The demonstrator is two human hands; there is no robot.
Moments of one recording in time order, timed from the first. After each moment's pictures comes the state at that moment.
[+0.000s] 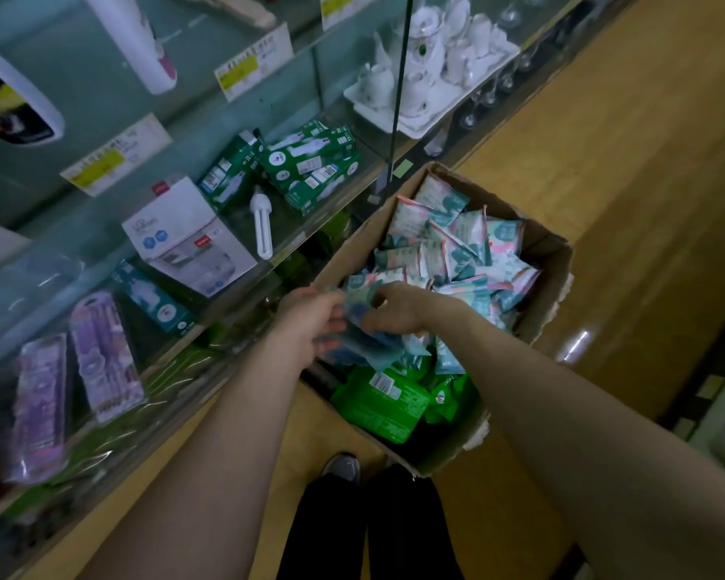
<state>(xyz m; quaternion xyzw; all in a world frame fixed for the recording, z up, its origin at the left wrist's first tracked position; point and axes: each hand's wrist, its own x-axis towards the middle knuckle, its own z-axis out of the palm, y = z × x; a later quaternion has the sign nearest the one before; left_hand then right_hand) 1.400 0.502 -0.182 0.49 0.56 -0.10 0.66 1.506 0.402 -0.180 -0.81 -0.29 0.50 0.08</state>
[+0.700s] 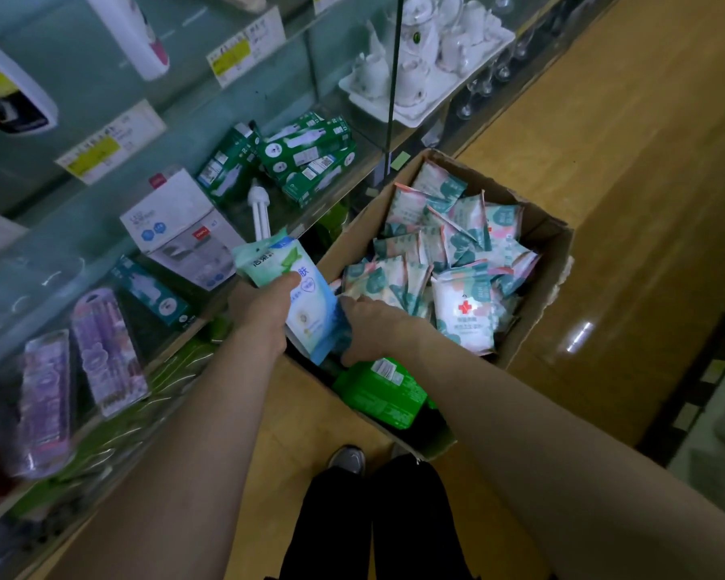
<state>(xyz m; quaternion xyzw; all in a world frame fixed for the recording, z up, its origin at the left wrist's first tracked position) 1.375 0.524 -0.190 0.43 0.61 0.12 0.65 1.457 0.411 -0.213 -0.80 -0.42 0.43 0.03</state>
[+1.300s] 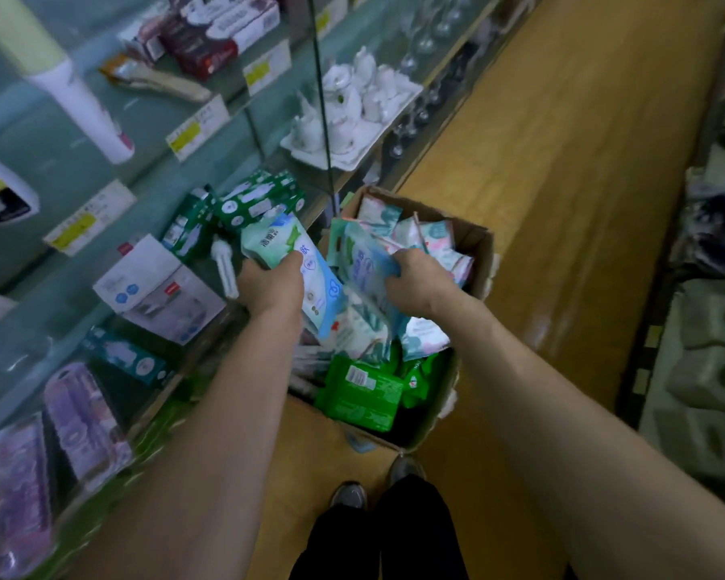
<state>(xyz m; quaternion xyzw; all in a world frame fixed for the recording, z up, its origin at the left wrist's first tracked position) 1.425 0.482 -0.121 0.54 0.53 0.19 0.63 1.495 0.343 -0.114 -0.92 -0.17 0.28 0.22</state>
